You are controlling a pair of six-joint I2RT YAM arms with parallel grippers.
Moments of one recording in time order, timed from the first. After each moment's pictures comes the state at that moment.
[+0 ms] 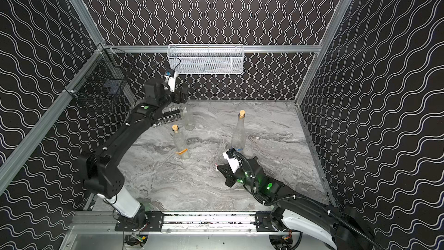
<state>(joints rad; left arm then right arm) -0.30 1.63 1.57 -0.15 -0.05 0.09 0.87 0.90 0.36 0.15 -0.19 0.31</state>
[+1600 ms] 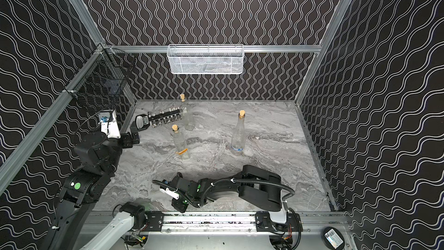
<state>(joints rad) -0.28 0.69 1.07 -0.58 -0.52 0.04 1.37 1.94 1.10 -0.05 -0.14 0.22</state>
